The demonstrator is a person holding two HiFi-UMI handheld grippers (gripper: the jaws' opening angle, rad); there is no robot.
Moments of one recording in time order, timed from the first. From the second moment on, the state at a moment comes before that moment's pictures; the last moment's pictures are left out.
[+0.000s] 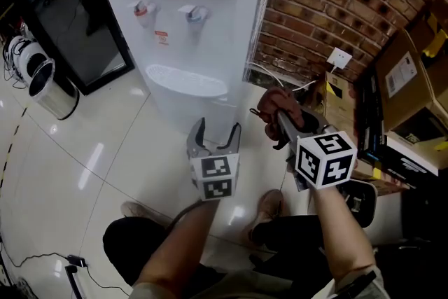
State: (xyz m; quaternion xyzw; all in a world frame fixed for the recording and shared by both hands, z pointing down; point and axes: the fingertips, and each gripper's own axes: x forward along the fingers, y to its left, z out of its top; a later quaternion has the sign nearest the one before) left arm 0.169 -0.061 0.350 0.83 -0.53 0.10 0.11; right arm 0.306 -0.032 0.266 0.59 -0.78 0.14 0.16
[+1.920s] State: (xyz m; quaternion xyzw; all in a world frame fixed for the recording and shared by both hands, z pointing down) left arm 0.084 -0.026 0.398 0.83 -0.51 0.24 0.03; right arm 0.167 -0.012 0.170 0.46 -0.88 0.04 0.09
